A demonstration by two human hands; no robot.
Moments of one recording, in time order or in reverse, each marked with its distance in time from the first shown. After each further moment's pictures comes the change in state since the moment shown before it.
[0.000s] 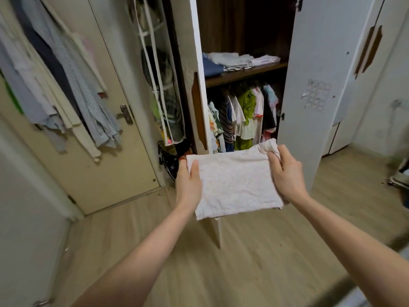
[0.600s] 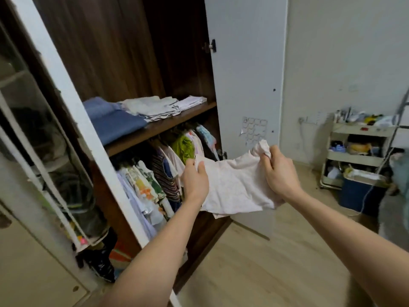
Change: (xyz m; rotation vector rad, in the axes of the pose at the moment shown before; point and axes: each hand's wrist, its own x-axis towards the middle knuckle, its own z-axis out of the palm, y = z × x) left_hand 0.330 0.035 0.268 0.056 -0.314 0.183; right_hand 0.291 0.108 0.010 -0.311 0.335 0.171
